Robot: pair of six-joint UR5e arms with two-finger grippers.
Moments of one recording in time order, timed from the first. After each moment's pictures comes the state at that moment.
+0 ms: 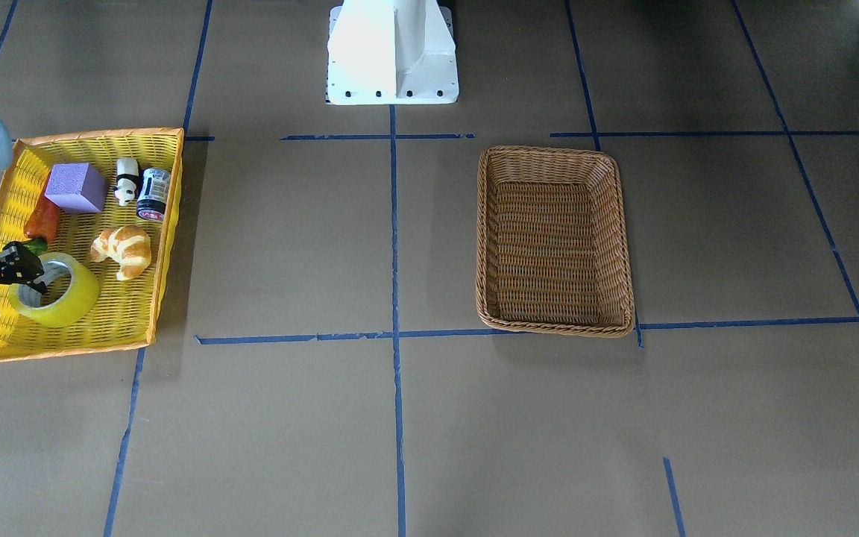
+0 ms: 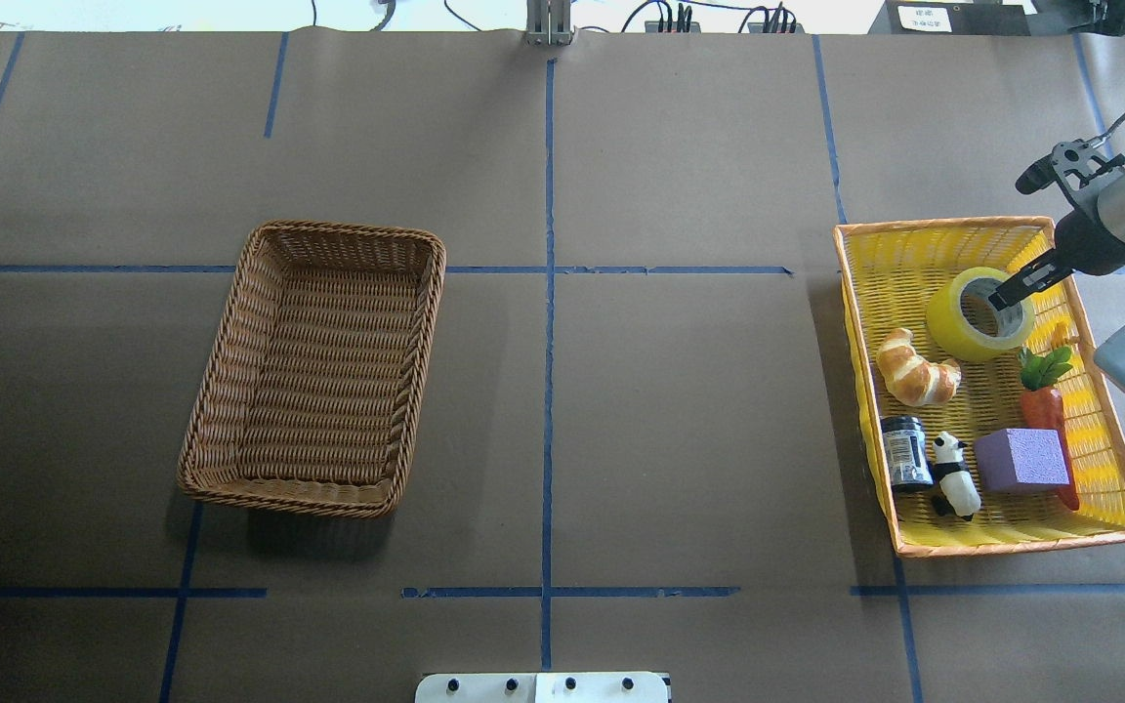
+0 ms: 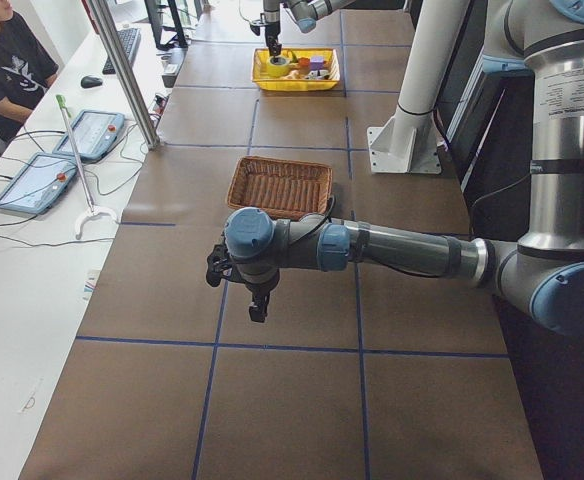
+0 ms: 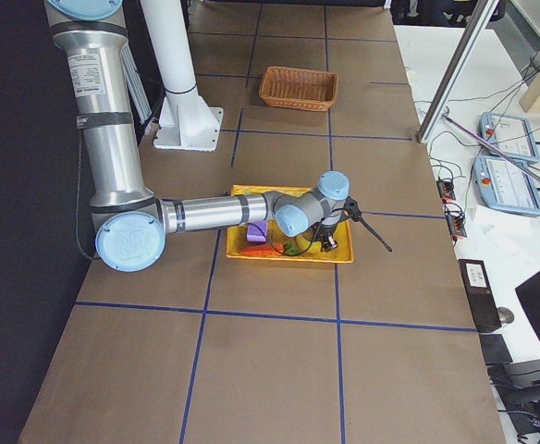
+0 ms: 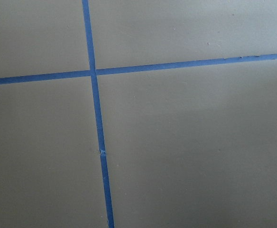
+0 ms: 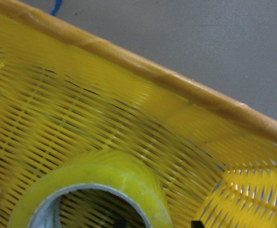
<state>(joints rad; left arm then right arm) -1.55 -1.49 -1.79 -1.46 -2.50 0.08 1.08 -1.43 1.49 -1.15 2.26 0.17</state>
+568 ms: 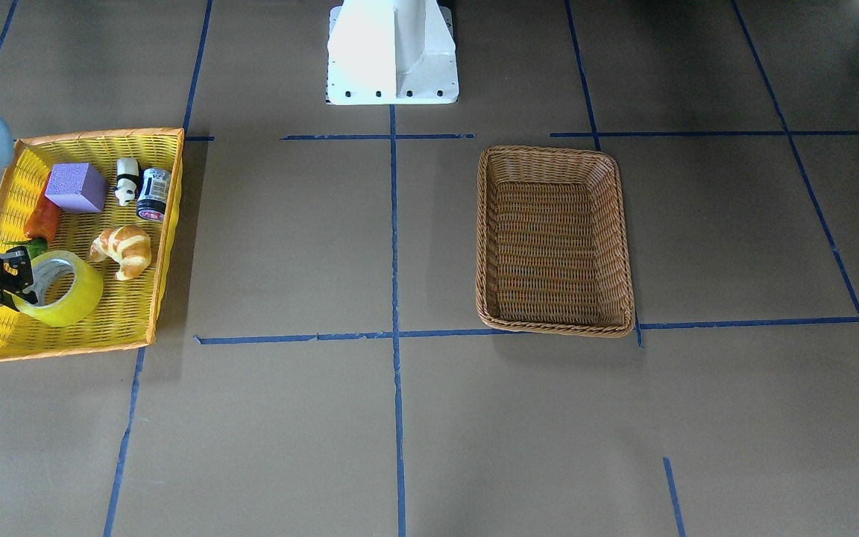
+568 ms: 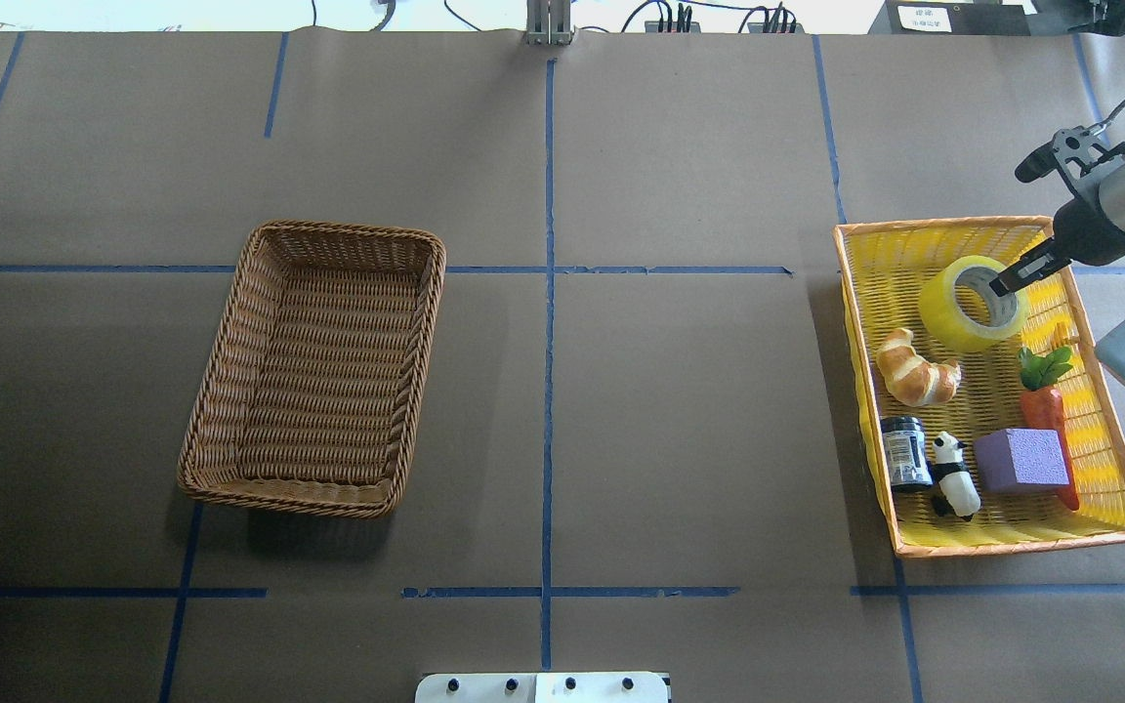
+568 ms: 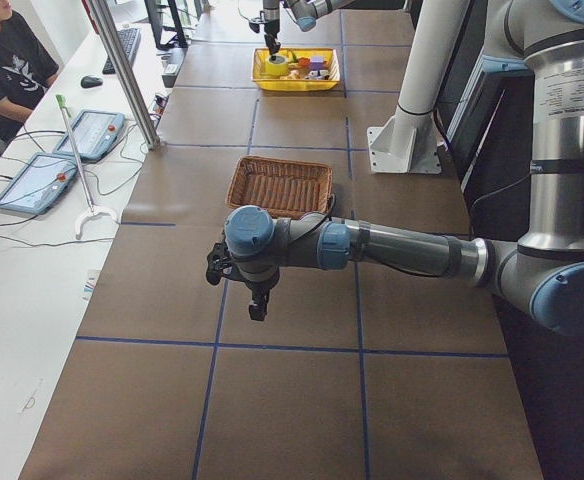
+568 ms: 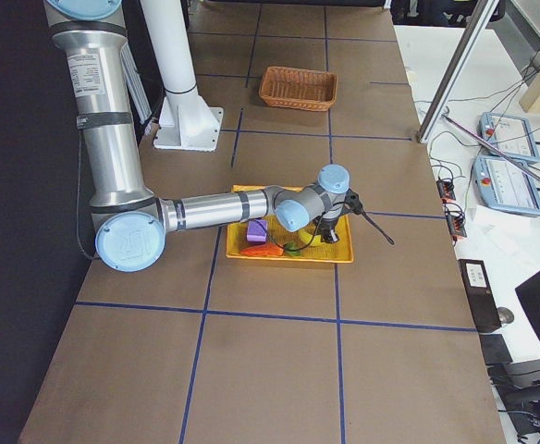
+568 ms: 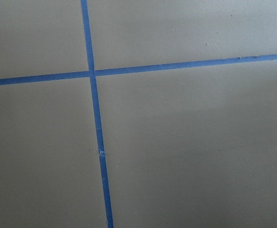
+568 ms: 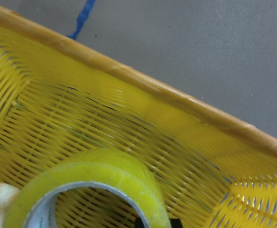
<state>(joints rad) -1.55 -1.49 -1.80 -1.46 -2.50 0.08 1.10 -1.43 1.55 -1.15 2.28 0.19</state>
